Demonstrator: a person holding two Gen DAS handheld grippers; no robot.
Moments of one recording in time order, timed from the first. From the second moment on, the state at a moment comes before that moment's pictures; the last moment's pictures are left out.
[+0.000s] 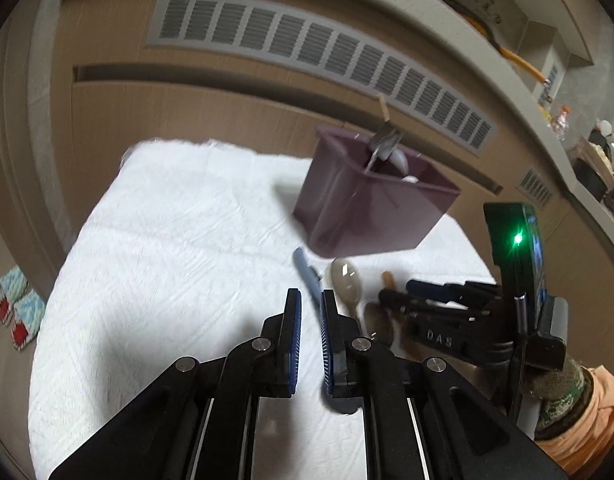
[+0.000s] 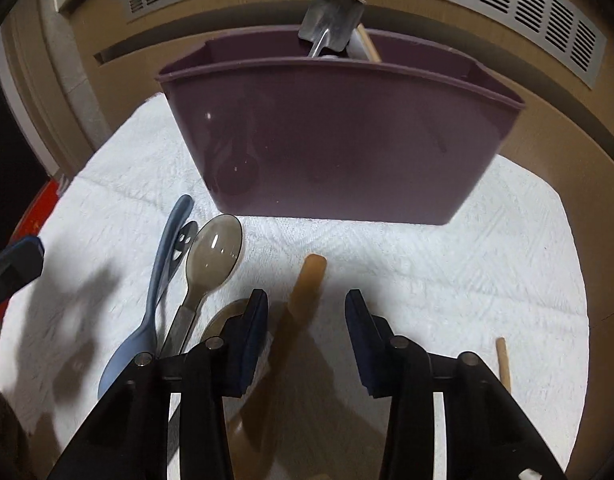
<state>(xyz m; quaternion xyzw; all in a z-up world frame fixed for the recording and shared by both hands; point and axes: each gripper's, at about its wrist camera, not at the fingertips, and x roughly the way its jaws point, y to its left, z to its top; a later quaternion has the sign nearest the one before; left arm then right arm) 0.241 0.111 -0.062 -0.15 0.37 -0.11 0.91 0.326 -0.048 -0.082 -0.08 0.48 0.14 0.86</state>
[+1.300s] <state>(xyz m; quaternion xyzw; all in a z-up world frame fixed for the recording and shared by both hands) 0.340 -0.004 -0.103 0.04 0.51 -0.10 0.86 0.256 -0.151 -0.058 -0.02 0.44 0.19 0.88</state>
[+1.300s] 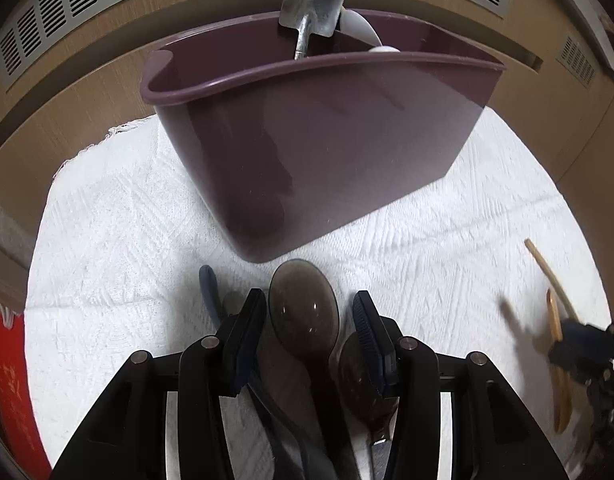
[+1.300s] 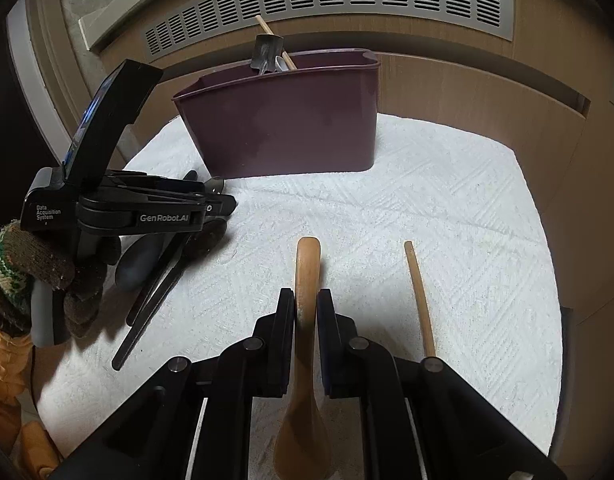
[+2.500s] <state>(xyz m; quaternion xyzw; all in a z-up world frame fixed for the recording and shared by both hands) 0.289 0.007 0.169 0.03 0.03 -0.08 1.00 0.310 -0.138 0.174 -0.05 0.16 0.18 0.97</state>
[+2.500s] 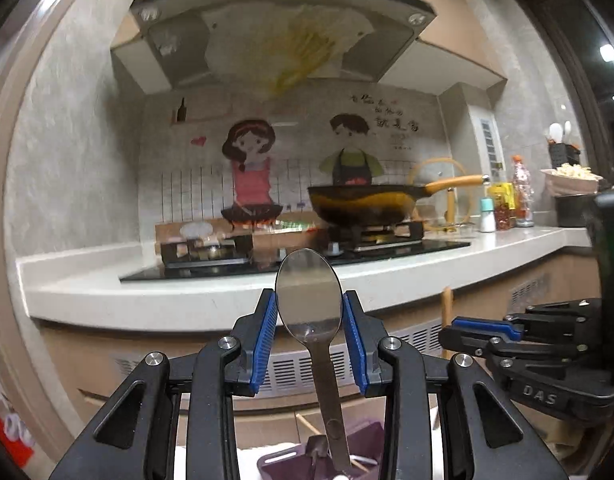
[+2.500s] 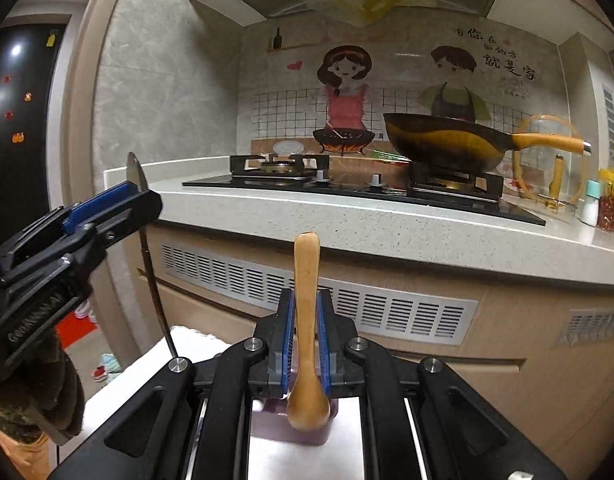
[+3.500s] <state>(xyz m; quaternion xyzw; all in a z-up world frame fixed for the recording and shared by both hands) 0.360 0.044 0.022 -0.06 0.22 -0.07 0.97 0.392 -0.120 0.029 -0.07 0.30 0.16 0.94</state>
